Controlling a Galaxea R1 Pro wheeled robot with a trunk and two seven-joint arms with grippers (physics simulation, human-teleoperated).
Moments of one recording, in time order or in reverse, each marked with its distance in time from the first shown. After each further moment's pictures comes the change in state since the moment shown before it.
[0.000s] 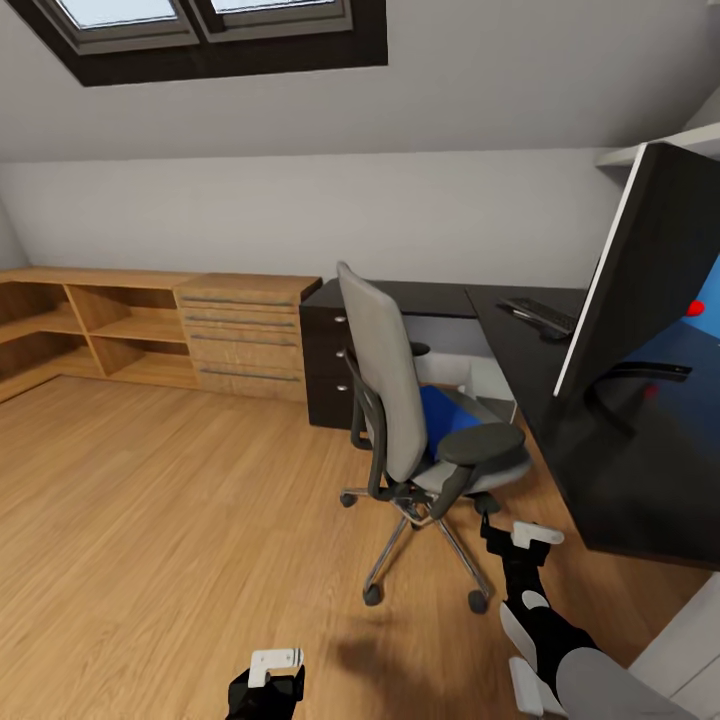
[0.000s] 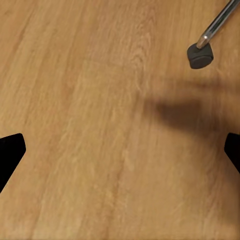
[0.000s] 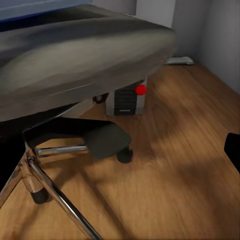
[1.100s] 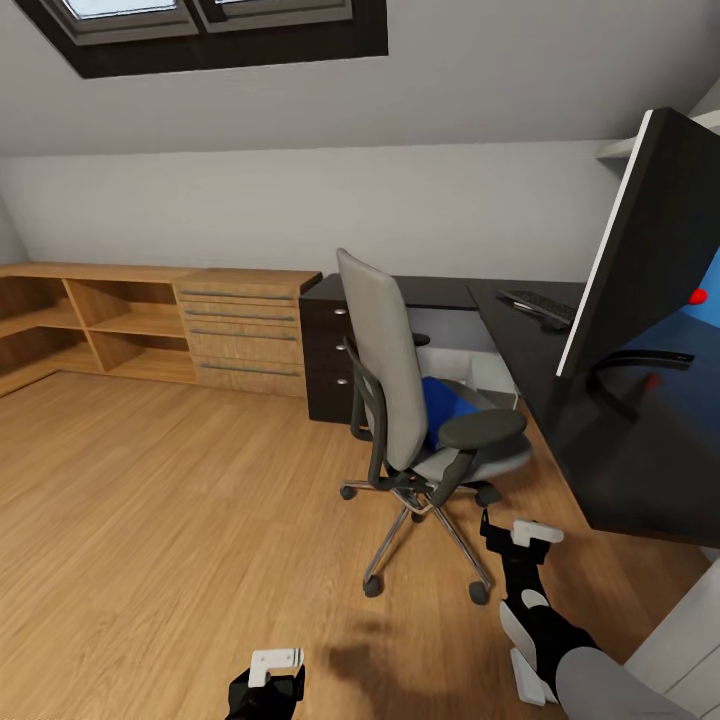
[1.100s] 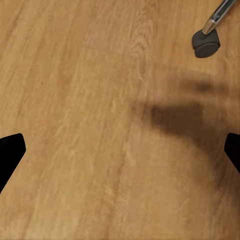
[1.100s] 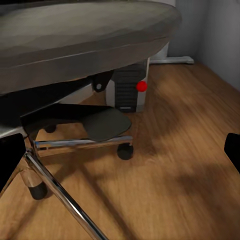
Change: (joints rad) left arm 0.000 0.000 0.000 -0.001 0.000 0.001 -0.003; right arm 0.000 0.001 0.002 -0.007 0.001 -0.010 -0.001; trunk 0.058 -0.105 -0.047
